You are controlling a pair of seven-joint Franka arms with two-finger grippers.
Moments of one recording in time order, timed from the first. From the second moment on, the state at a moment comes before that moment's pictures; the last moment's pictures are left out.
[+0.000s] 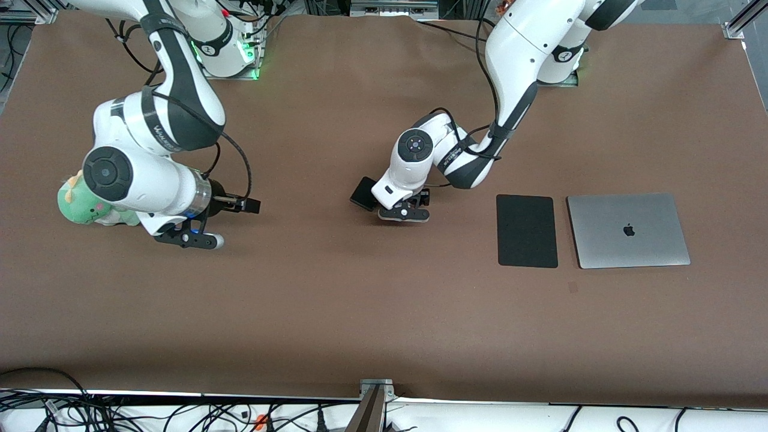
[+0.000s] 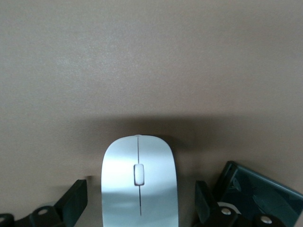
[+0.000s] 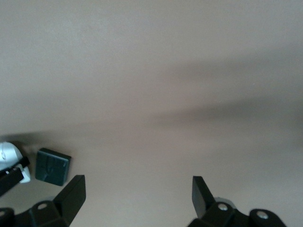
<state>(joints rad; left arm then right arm) -0.52 0.77 -0.25 -1.67 0.16 2.45 -0.81 0.30 0.41 0.00 -1.56 0.14 1.80 0.46</state>
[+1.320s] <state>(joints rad) -0.09 0.58 -0.24 -1.62 0.19 1.96 -0.23 0.48 0.49 0.00 -1.56 0.14 1.96 0.97</state>
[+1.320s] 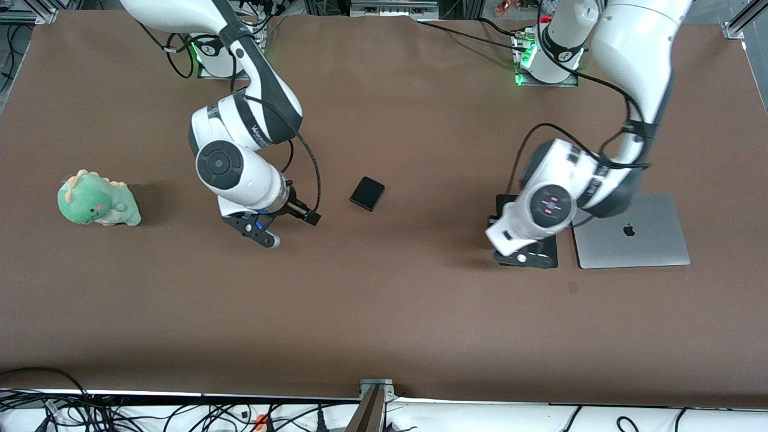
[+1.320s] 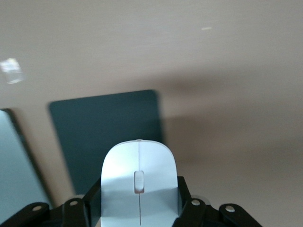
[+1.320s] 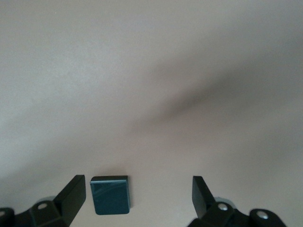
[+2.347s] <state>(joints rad) 0.05 0.65 -0.25 -1.82 0.18 2.29 -0.09 0.76 0.63 -0.04 -1.64 0.13 2.21 1.14</state>
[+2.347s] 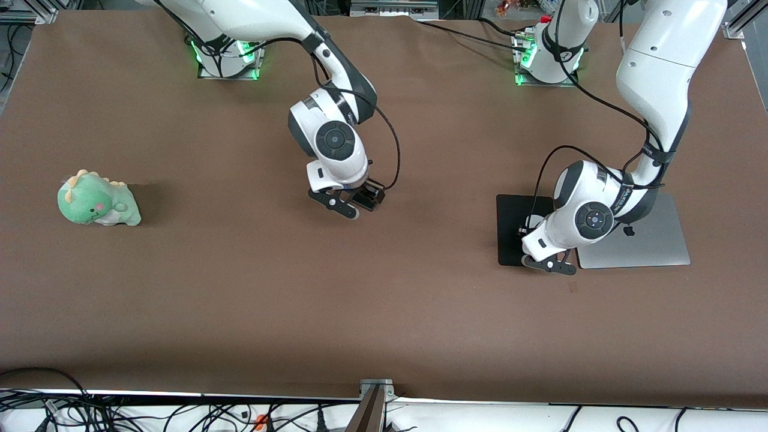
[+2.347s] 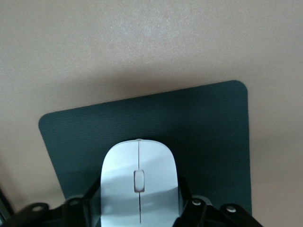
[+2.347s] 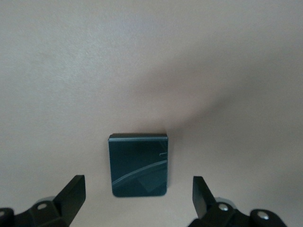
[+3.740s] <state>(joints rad) 0.05 0.35 -0.25 -1.21 0.15 1.39 -0.09 0.87 0.72 -0.10 -1.72 0.12 2.46 1.14</state>
